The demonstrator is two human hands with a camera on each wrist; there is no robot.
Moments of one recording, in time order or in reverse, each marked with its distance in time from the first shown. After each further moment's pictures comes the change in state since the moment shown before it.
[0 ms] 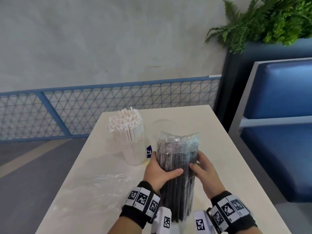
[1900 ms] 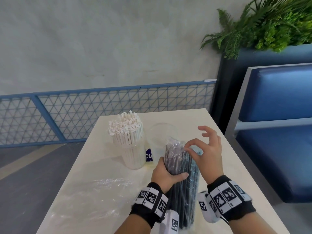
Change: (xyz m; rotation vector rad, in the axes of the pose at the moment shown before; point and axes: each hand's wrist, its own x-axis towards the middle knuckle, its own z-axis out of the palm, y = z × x) left_hand 0.009 -0.007 0.016 0.026 -0.080 -0.013; right_hand 0.014 -0.062 0.019 -0.935 0.345 -0.673
